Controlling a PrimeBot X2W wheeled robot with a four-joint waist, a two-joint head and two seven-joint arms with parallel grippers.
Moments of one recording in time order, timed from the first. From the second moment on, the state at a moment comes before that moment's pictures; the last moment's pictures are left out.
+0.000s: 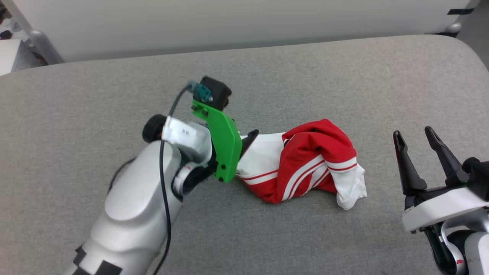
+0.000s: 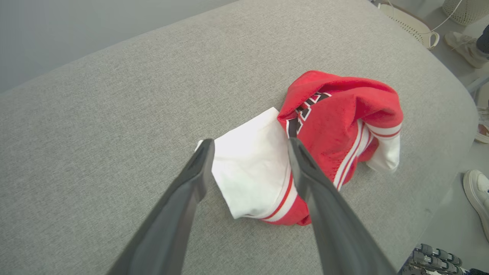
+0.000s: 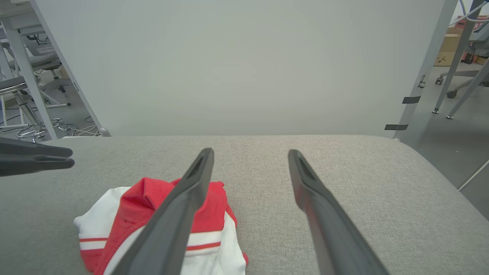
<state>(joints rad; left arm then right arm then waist) -0.62 0.19 -0.51 0.27 -0.57 -0.13 0.61 -0.06 -0.20 0.02 -0.19 0.29 0.13 0.02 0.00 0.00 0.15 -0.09</state>
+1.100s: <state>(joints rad) -0.79 0.25 -0.46 0.62 -0.67 -0.12 0.55 -0.15 -0.18 0.09 -0.17 0.28 0.13 0.00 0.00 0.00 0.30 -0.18</state>
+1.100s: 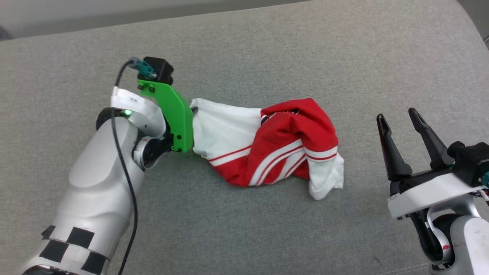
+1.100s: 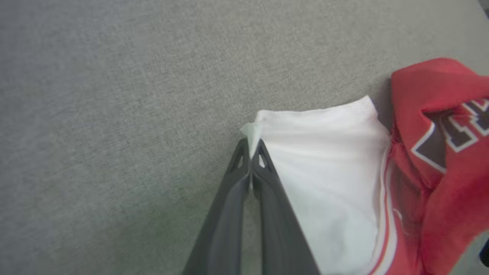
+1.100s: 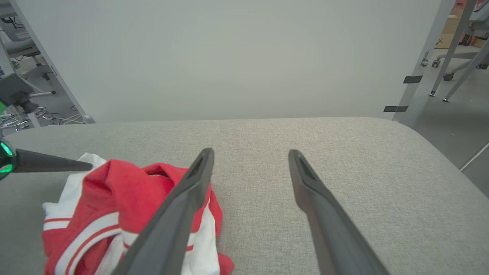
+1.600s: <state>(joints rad) -0.53 0.35 -0.29 0.44 -0.74 -0.04 0.25 -0.10 -0.19 0.07 -0.16 0.28 0.13 0.06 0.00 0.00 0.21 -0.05</state>
